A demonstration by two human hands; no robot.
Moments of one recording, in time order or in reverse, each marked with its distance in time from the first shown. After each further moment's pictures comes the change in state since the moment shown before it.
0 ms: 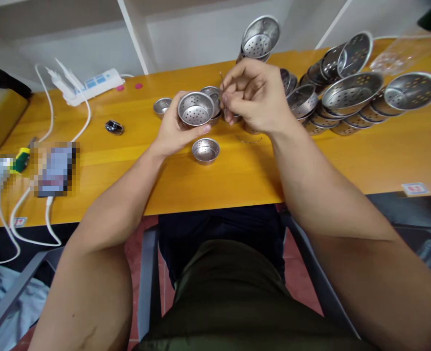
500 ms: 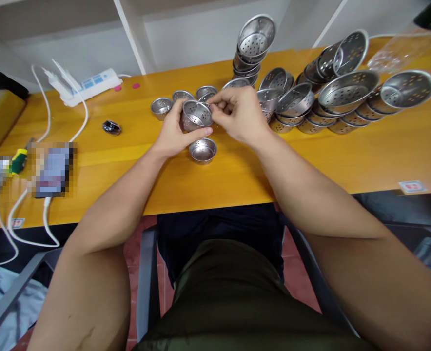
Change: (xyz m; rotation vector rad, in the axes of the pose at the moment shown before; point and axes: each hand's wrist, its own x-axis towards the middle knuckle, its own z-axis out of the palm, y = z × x) left_hand -0.009 0.035 0.004 0.086 -0.025 -0.133; right_hand -0.007 0.029 0.016 -0.541 0.036 0.010
